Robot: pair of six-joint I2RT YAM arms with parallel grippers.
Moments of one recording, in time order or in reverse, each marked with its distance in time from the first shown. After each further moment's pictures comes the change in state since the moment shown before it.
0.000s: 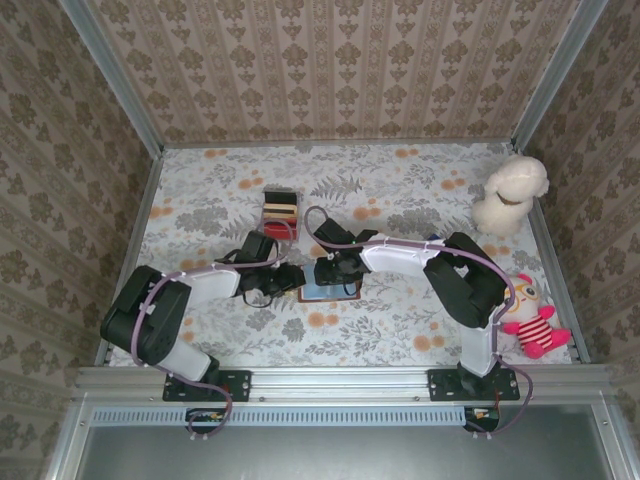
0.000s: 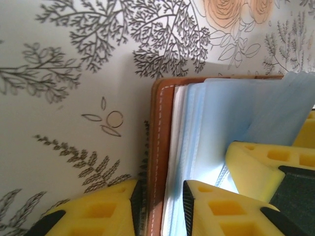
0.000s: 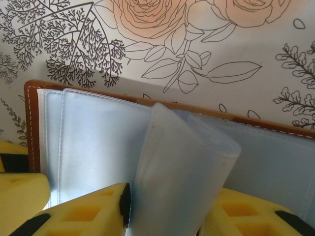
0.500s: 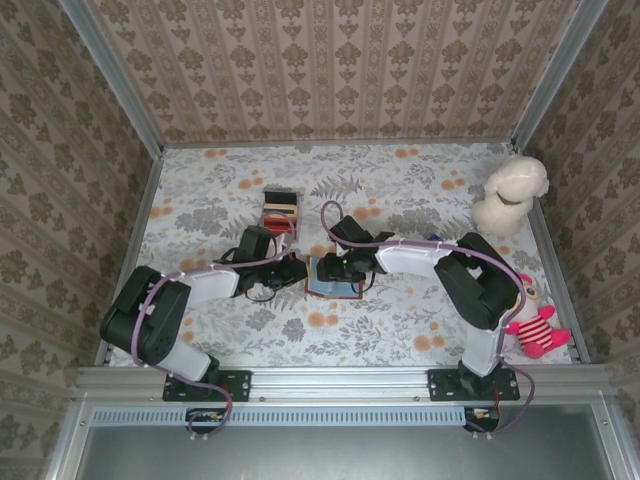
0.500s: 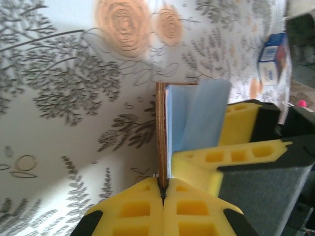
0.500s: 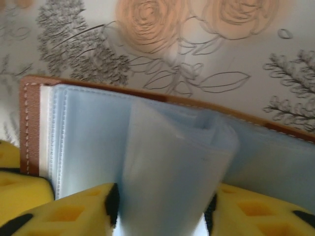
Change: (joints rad) left arm 0.011 -0.013 -0.017 0.186 0.119 0.007; right arm -0.076 -0.072 -0.150 0.209 -0.163 0.024
